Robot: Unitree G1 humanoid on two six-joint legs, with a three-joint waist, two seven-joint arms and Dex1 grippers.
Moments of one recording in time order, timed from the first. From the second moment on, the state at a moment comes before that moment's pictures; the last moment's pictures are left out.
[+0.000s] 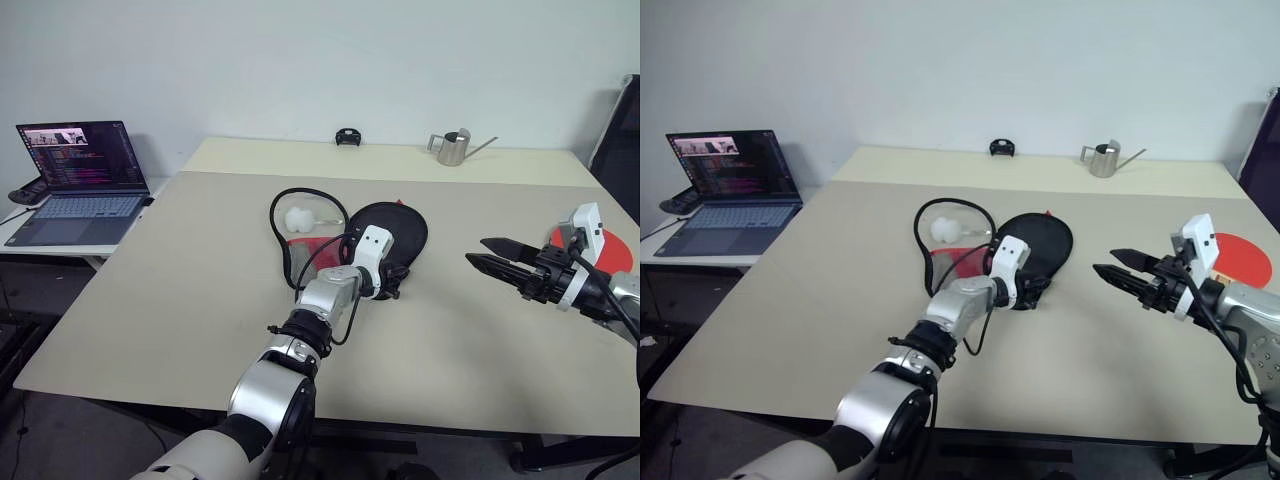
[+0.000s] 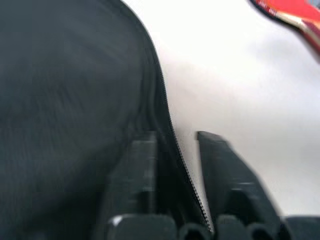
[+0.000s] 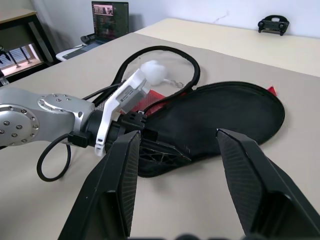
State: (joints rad) left arm -0.98 -0.10 -0.05 0.87 -0.09 0.37 -0.52; right arm -0.29 -0.80 -0.35 -0.30 0.77 0.78 0.76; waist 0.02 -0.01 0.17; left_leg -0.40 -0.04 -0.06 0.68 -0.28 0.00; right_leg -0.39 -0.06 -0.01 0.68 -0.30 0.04
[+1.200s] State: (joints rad) left arm -0.49 0.70 0.23 -0.01 -0.54 0.67 -0.99; right arm -0.67 -0.49 0.04 0.13 0.46 0.82 0.55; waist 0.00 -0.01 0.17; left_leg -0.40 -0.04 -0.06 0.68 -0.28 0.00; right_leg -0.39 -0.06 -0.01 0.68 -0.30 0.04
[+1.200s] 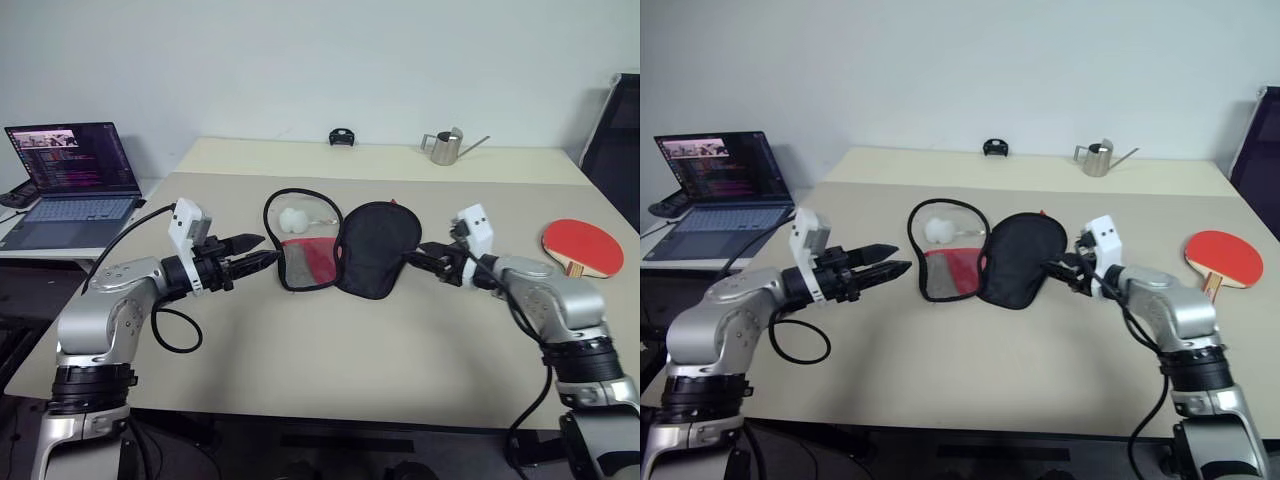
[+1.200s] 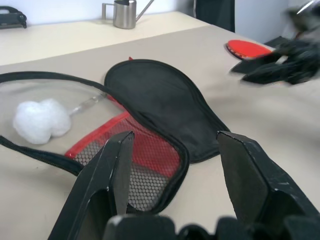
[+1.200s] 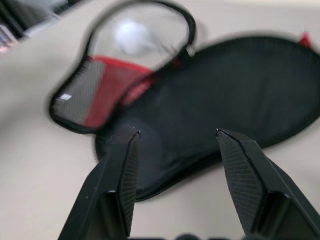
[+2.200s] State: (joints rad) left arm -0.53 0.71 0.20 0.09 -0.50 0.56 -0.99; right arm -0.73 -0.26 0.06 0.36 0.27 0.78 0.47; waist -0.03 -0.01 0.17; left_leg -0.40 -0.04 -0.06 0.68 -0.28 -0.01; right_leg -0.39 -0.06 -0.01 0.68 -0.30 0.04
